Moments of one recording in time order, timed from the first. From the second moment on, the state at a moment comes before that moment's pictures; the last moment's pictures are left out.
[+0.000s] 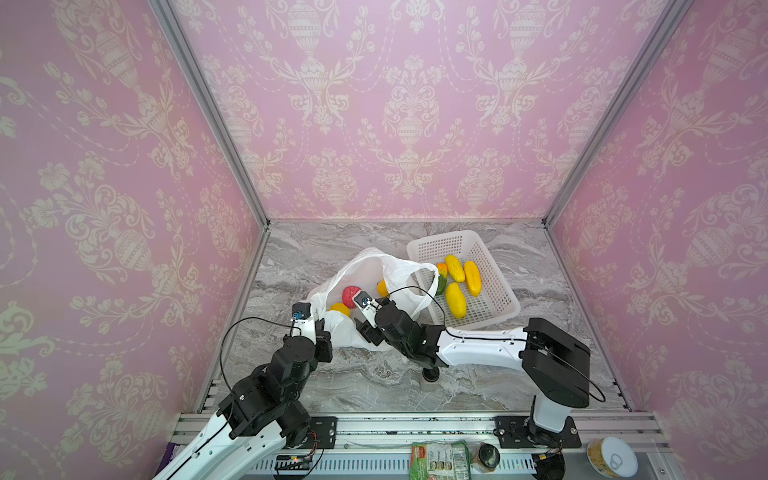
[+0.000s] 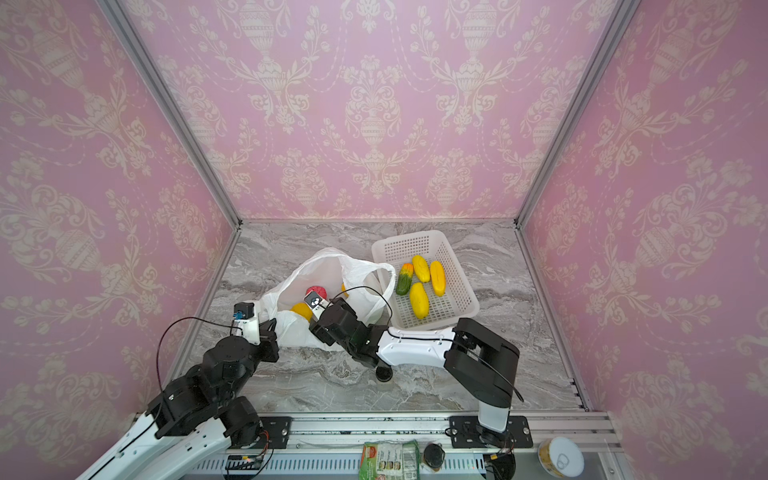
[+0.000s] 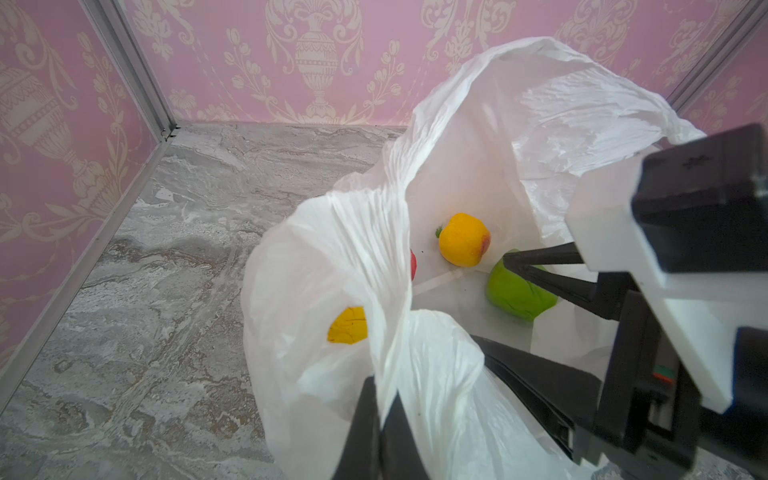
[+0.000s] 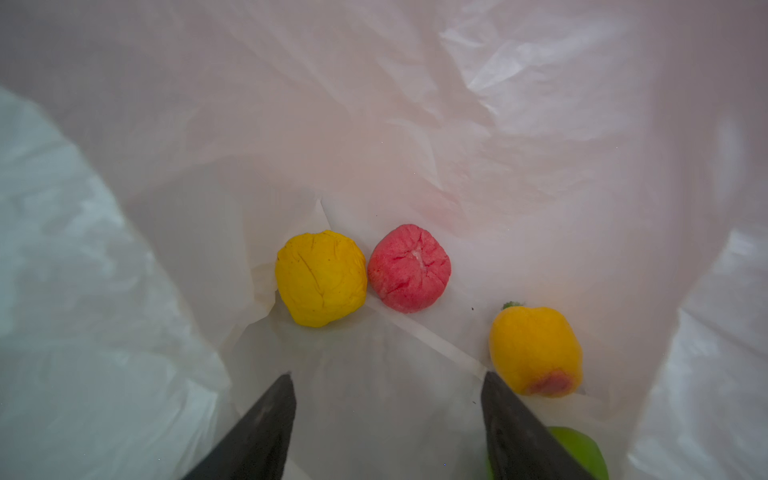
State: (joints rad) left arm -0.76 0.36 0.55 -0.66 -0.55 -0.39; right arm 1.10 1.80 1.10 0.23 0.39 0.00
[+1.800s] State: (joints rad) left arm -0.76 0.36 0.55 -0.66 -0.56 -0.39; right arm 0.96 1.64 1.06 0.19 0.21 0.26
